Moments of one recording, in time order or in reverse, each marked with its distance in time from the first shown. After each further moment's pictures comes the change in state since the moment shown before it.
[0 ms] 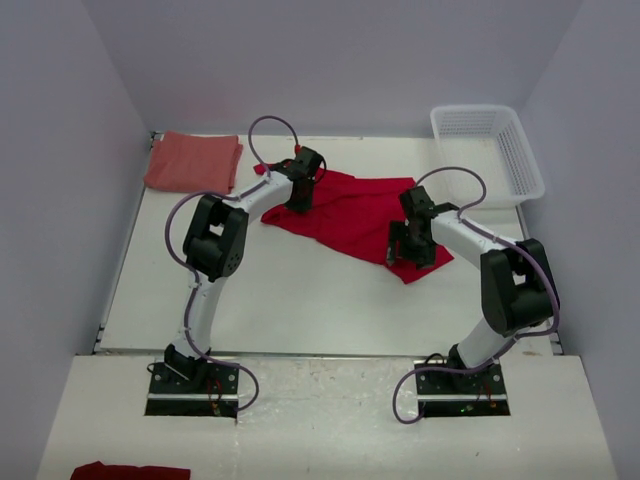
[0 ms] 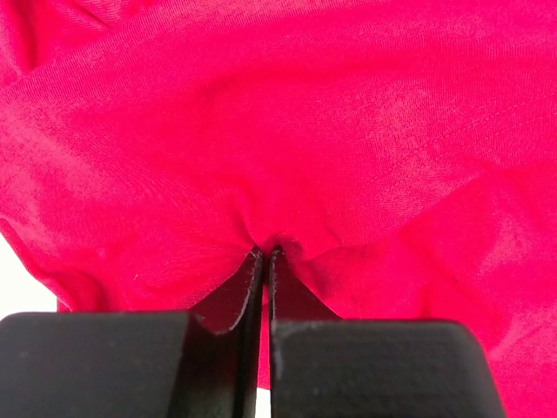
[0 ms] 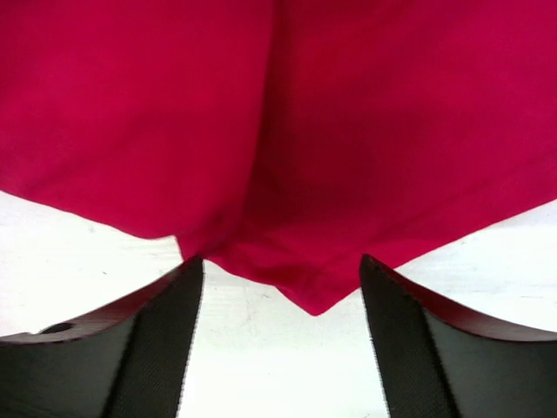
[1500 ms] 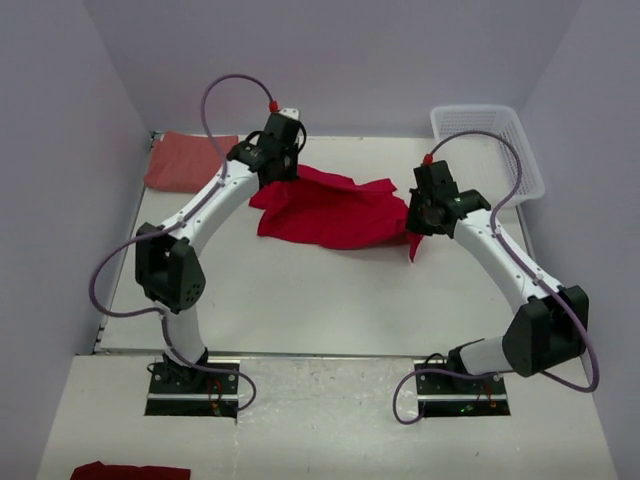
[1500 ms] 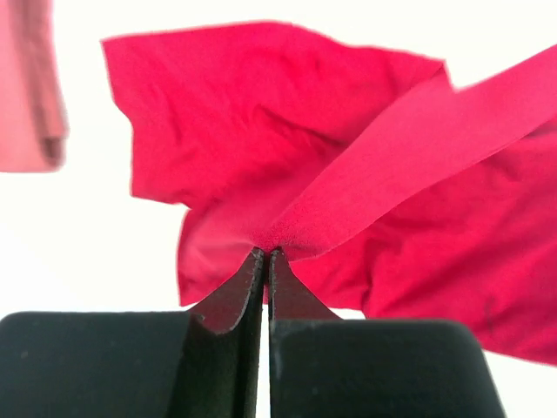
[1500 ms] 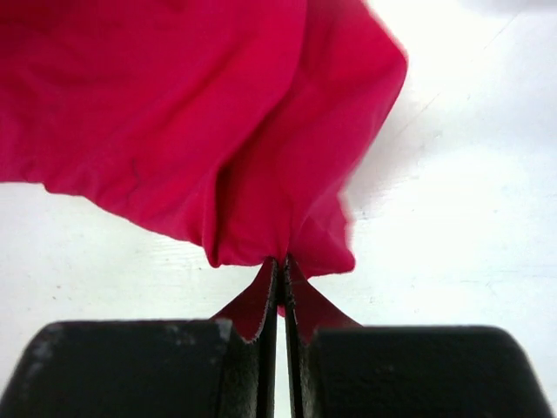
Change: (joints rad) left arm 0.004 -0.368 -0.033 -0.070 -0.041 0.010; right arm 0.019 -0.238 0.128 -0.082 0.100 0.030
